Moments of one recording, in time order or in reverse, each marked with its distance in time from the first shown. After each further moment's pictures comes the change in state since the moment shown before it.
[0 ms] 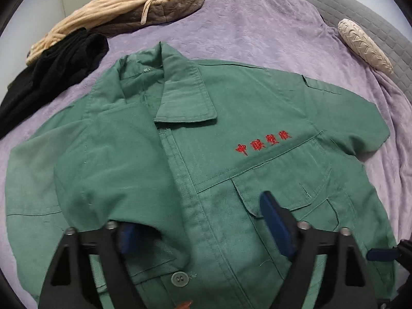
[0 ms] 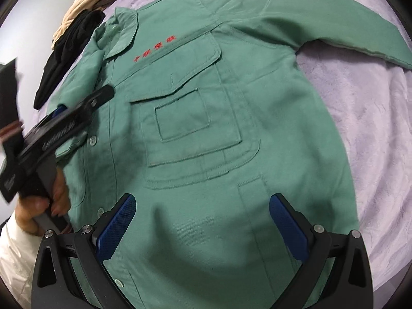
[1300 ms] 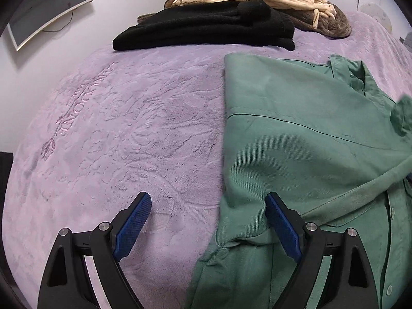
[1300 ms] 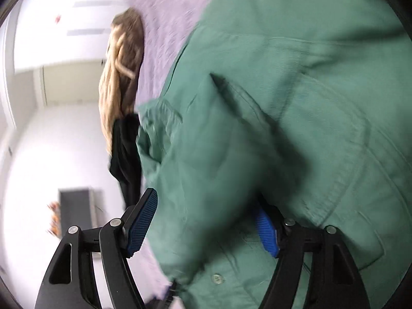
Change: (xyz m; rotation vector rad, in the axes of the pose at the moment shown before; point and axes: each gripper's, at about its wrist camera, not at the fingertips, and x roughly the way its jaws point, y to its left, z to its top) left arm -0.049 0.219 -0.111 -0.432 0.019 0.403; right arm 0.072 0.013 0.096 0.599 -0.222 0.668
